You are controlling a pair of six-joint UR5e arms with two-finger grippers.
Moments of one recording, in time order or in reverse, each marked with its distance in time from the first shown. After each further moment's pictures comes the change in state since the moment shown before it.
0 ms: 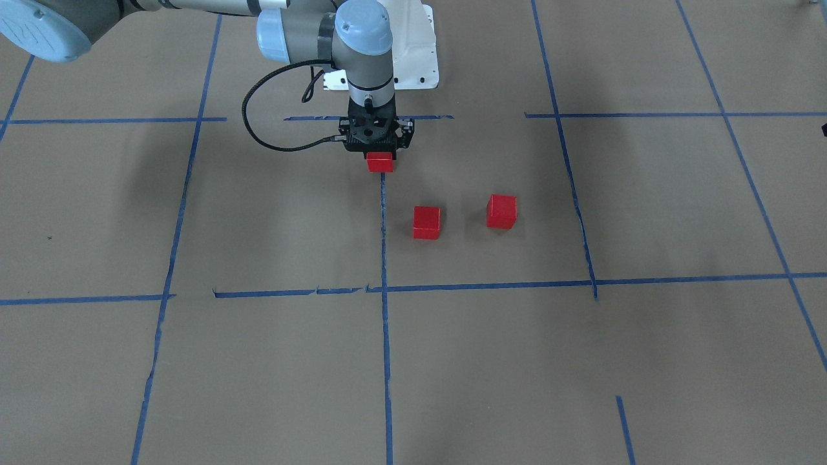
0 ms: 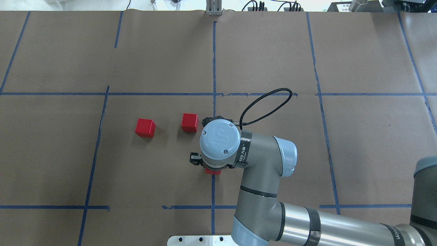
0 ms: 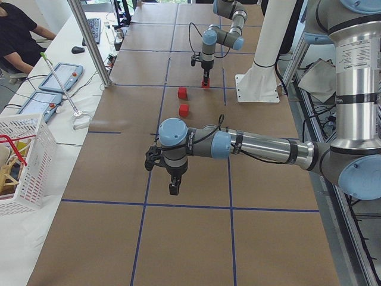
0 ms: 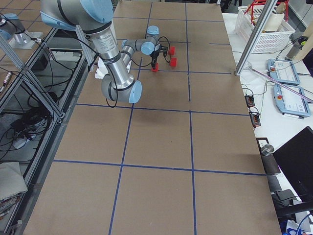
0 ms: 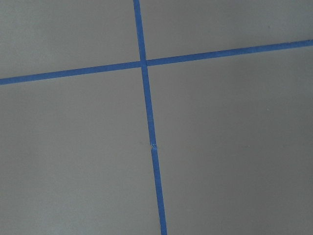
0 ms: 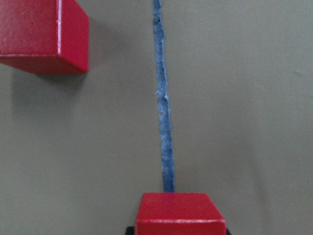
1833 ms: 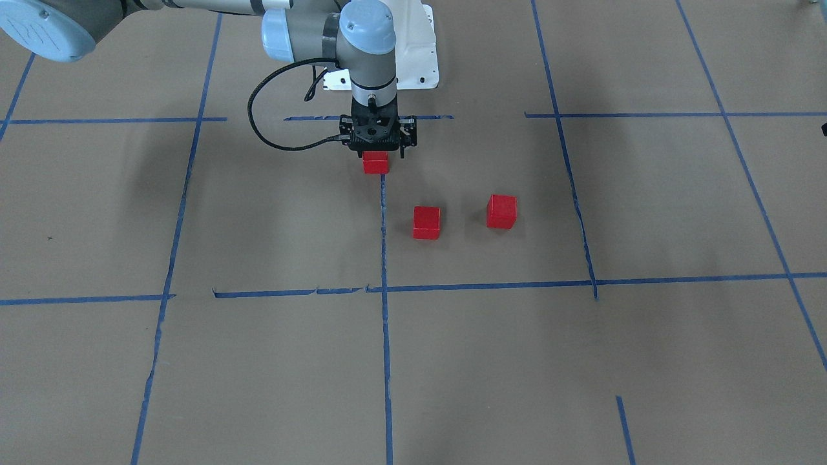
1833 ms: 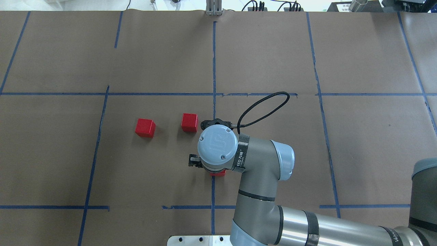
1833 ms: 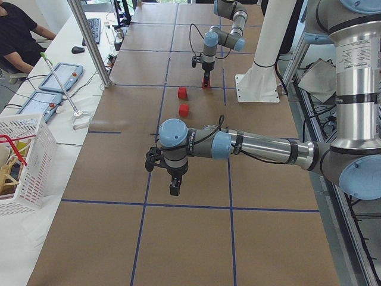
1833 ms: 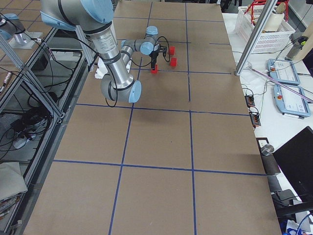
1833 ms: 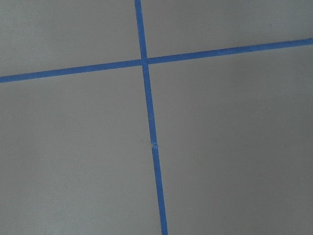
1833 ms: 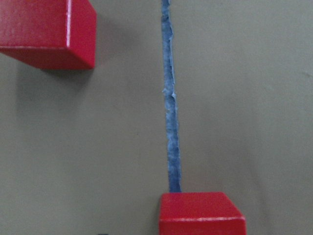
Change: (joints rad) left arm 0.000 0.003 0.001 0.000 -0.001 -0.001; right arm -0.014 0.008 -0.003 0.003 -0.034 -0.012
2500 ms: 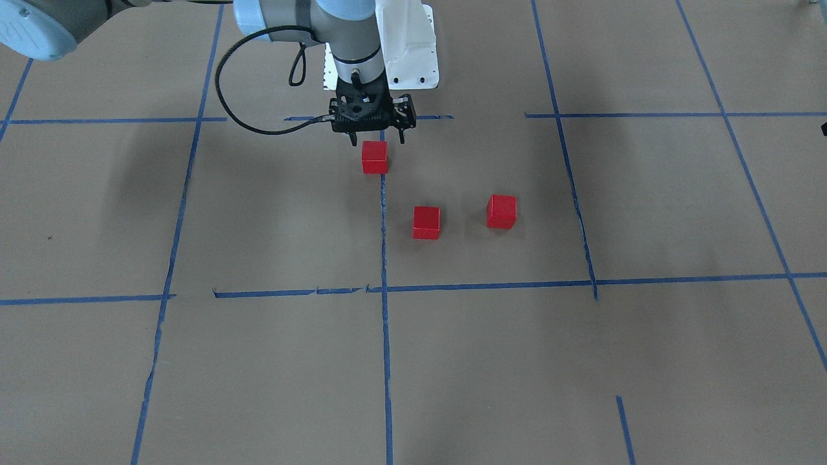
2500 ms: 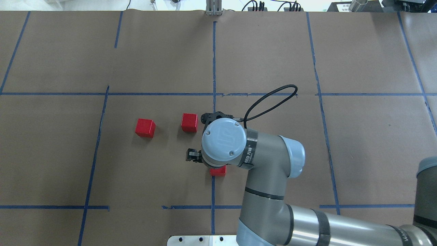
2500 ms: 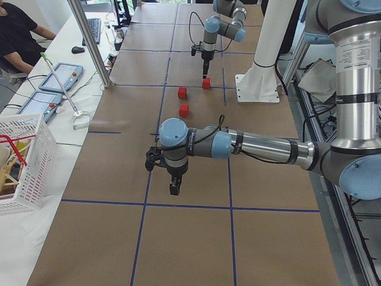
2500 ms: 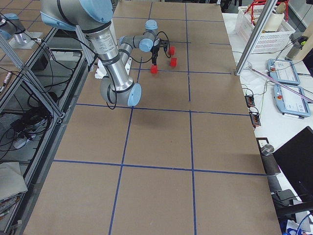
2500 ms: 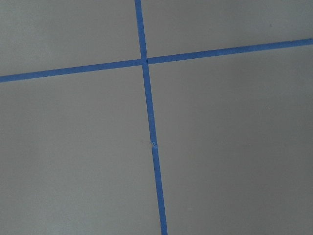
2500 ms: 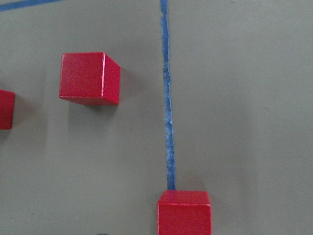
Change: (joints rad) left arm 0.001 0.000 -0.002 -0.002 -0.027 -0.001; right arm 0.057 -0.105 0.245 -0.008 0.011 -0.002
